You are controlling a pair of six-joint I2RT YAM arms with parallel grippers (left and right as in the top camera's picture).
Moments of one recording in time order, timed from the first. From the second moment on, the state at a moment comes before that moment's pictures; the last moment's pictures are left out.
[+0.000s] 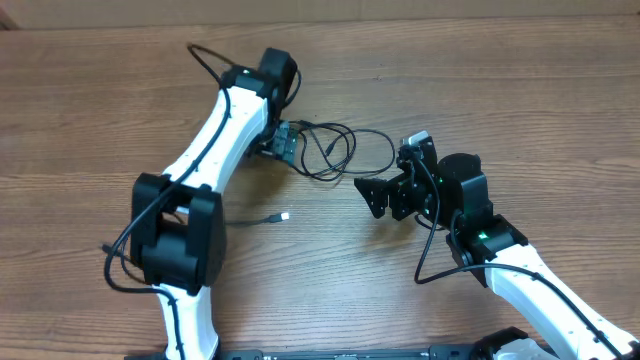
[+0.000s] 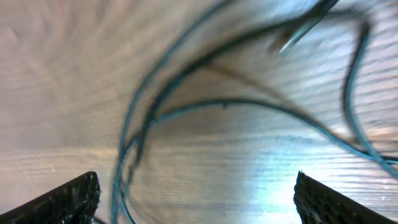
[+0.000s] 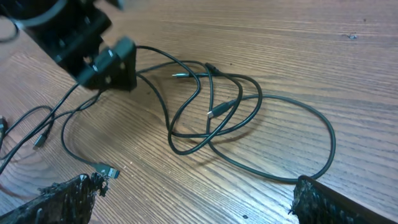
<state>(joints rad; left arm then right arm) -0.31 2.07 1.73 -1.13 -0.24 -0.09 0.36 1.25 0.59 0.11 -0.35 0.15</state>
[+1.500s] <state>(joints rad) -0.22 2.13 1.65 -0.97 -0.12 0.27 0.36 1.30 0.59 0.12 -0.34 0.15</state>
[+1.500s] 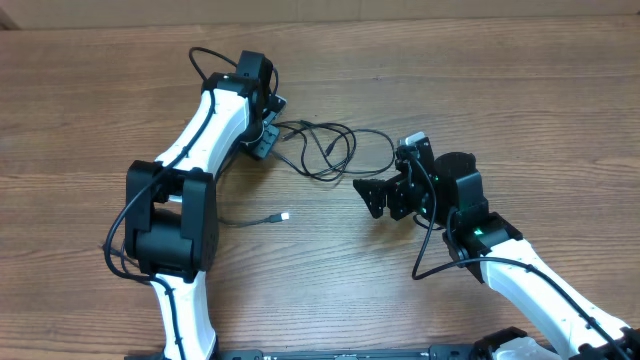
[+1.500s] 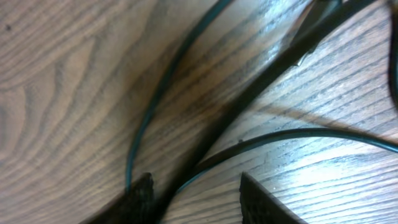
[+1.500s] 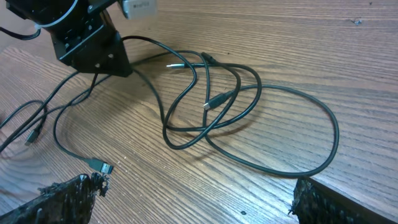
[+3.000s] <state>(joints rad) -0.22 1.38 2.25 -1.30 -0.18 0.16 0.36 1.30 0.59 0.20 -0.55 0.17</state>
